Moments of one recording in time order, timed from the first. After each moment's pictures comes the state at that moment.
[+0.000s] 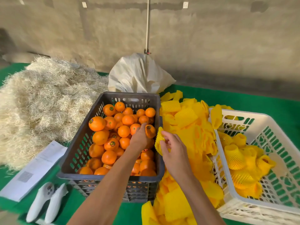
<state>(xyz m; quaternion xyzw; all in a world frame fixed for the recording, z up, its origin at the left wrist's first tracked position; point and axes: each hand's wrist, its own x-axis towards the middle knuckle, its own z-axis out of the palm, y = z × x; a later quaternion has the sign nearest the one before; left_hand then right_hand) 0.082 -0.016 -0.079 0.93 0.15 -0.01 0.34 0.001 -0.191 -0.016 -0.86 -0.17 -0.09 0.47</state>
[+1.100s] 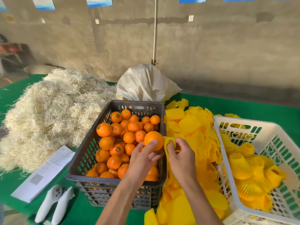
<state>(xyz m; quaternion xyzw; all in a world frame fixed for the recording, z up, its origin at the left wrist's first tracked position) -0.038 -0.064 -0.012 0.46 0.10 0.02 0.88 0.003 -0.197 -0.012 -0.81 -0.08 -0.13 0.56</state>
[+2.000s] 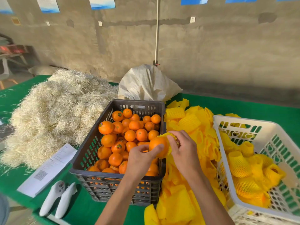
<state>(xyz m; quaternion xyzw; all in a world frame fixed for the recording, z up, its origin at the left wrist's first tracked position) -0.060 -0.070 0.000 0.74 0.17 0.12 0.64 0.004 -0.215 0.008 -0.82 -0.21 -0.18 0.50</state>
